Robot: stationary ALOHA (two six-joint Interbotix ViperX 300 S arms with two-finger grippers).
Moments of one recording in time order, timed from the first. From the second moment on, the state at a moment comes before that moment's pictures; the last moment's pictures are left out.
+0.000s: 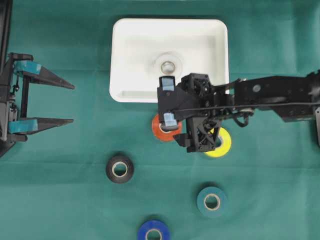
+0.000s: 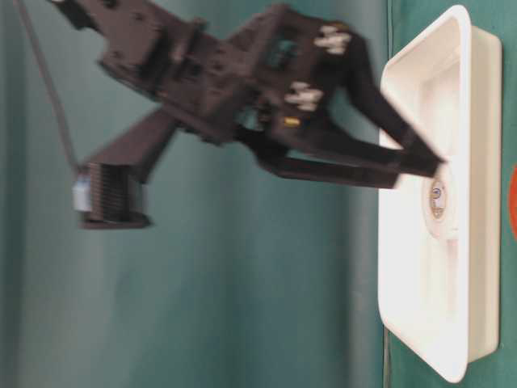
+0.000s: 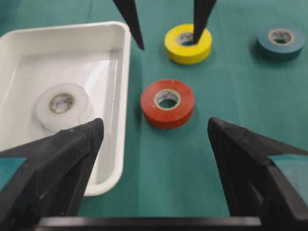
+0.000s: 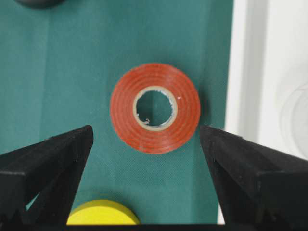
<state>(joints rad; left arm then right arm) 0.03 -0.92 1.12 0.00 0.11 0.12 0.00 0.07 0.40 -0.01 0.52 0.11</state>
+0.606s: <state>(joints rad) 0.03 -0.92 1.12 0.00 0.11 0.12 0.02 0.21 0.44 -0.01 0.33 0.15</state>
